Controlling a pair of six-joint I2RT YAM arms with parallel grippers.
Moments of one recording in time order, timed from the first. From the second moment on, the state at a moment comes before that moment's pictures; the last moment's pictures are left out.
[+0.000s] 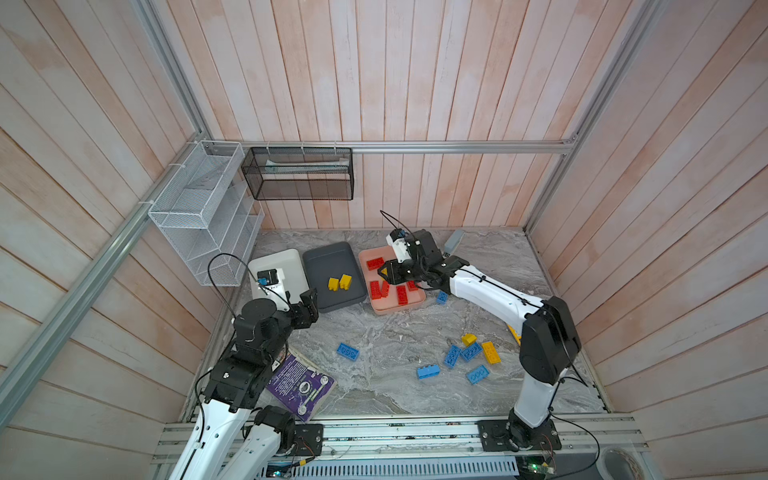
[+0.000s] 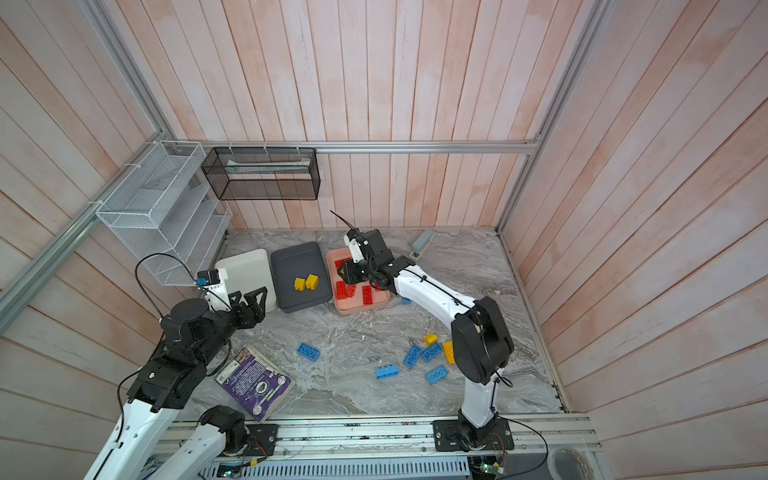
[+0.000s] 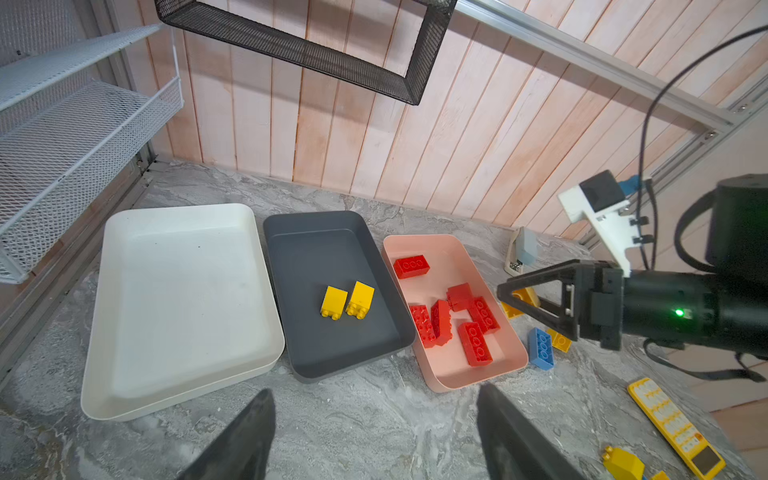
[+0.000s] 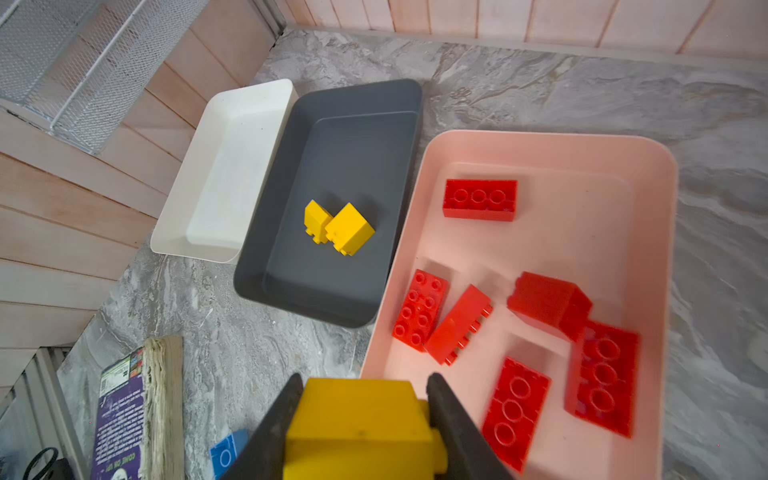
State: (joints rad) left arm -0.29 0.64 0.82 -0.50 -0.10 -0.33; right arm 0.69 1.89 1.57 -0.35 -0.22 0.31
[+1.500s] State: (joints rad) left arm -0.27 0.74 0.81 -0.50 0.00 -0.31; right arm 0.77 2.21 1.84 -0.36 -0.28 0.35
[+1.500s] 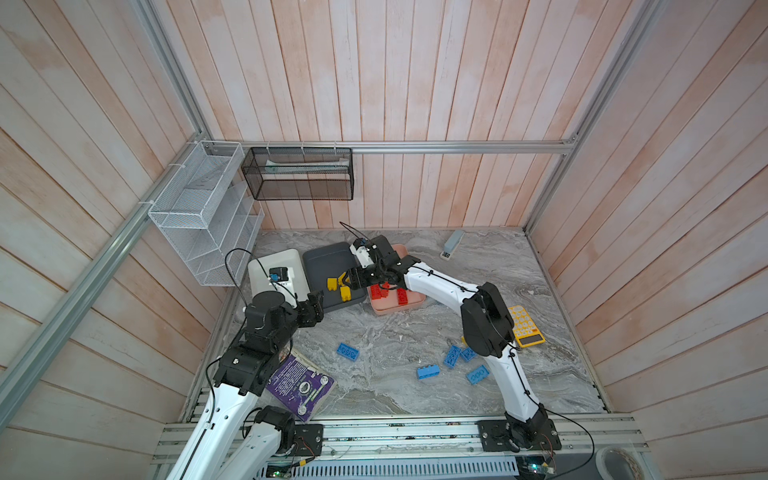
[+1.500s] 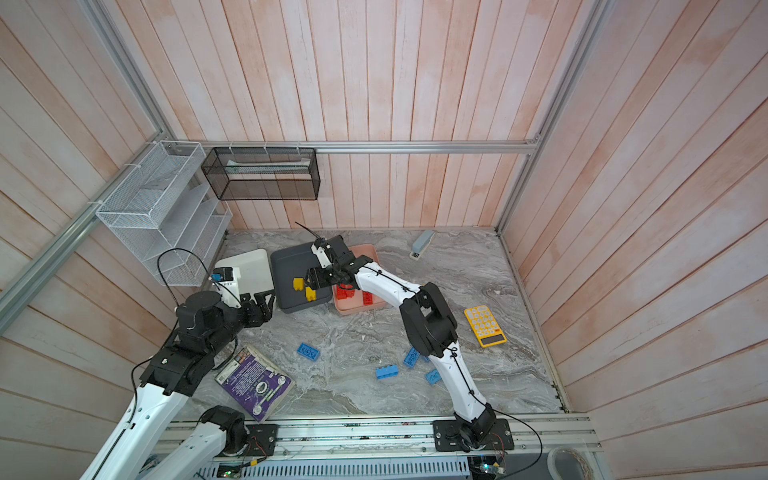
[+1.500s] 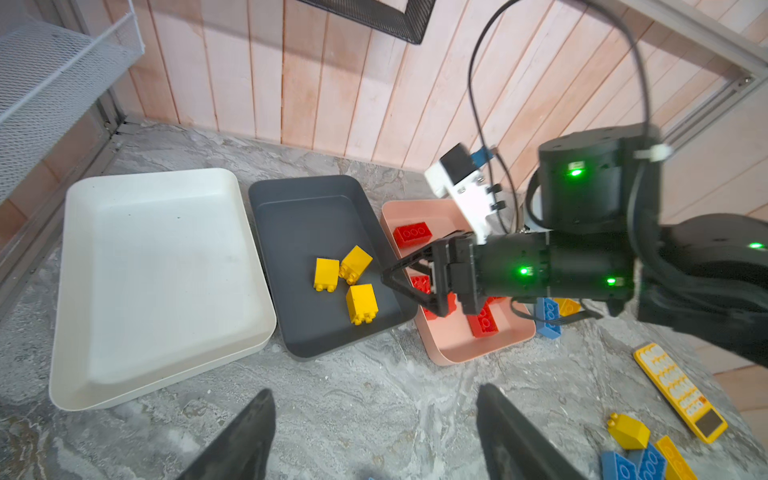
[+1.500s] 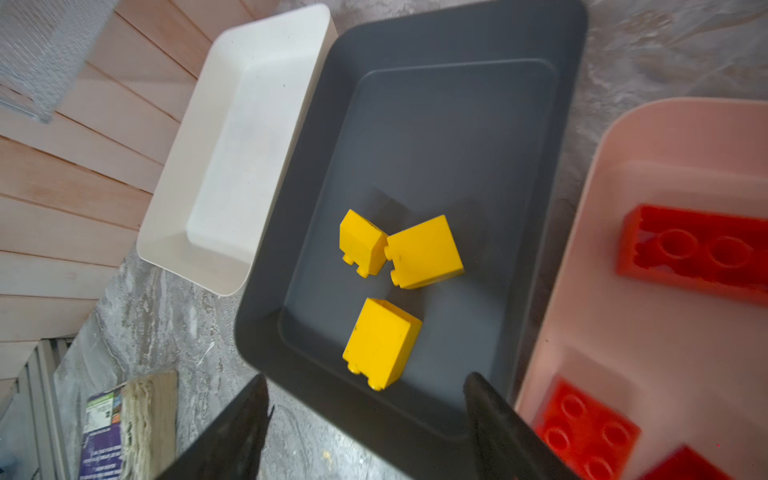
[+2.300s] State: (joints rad) left arm -0.66 1.35 1.11 -0.46 -0.05 -0.34; right arm 0.42 1.13 0.74 -0.12 -0.10 0.43
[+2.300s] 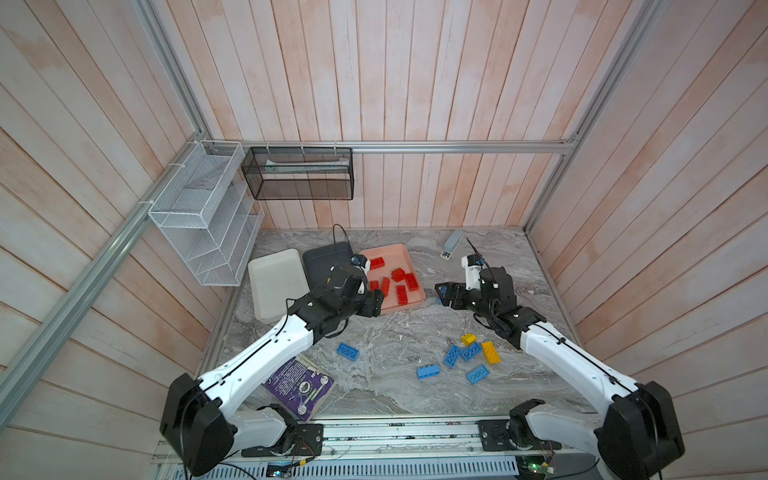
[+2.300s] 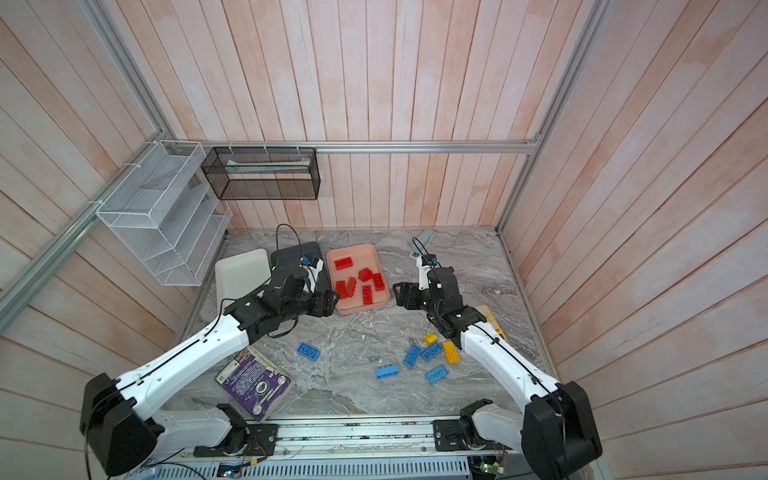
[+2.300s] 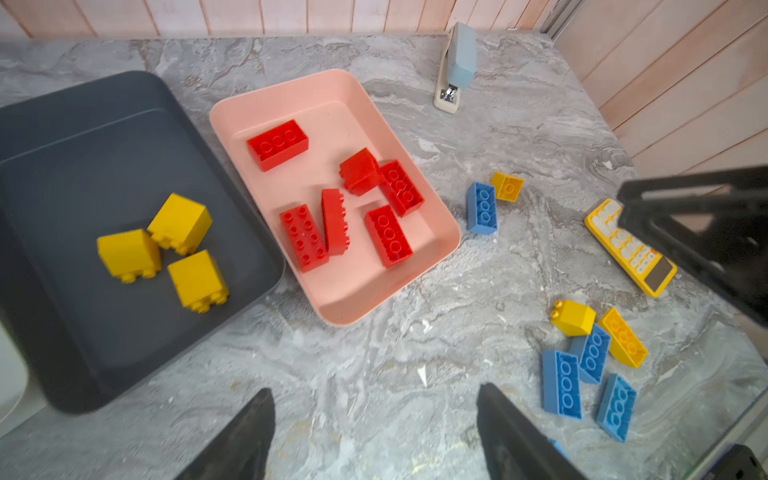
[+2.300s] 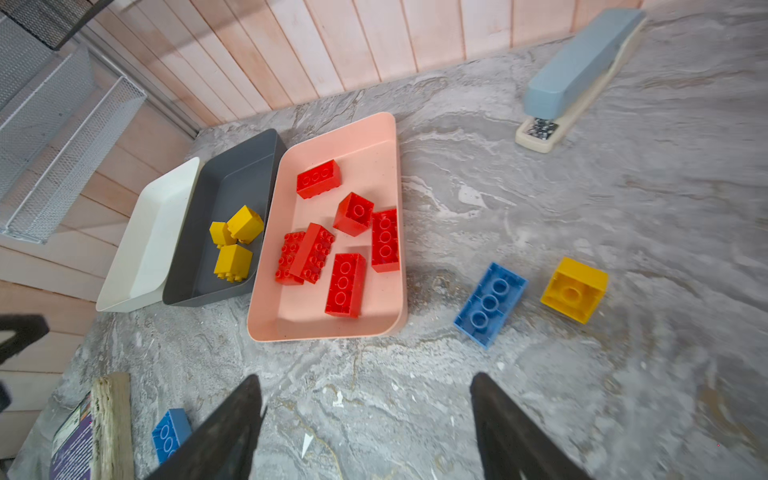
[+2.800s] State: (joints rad) left arm -0.74 2.06 1.82 -0.46 -0.01 -0.34; right arm 0.42 0.71 0.63 -0.10 -0.01 0.45
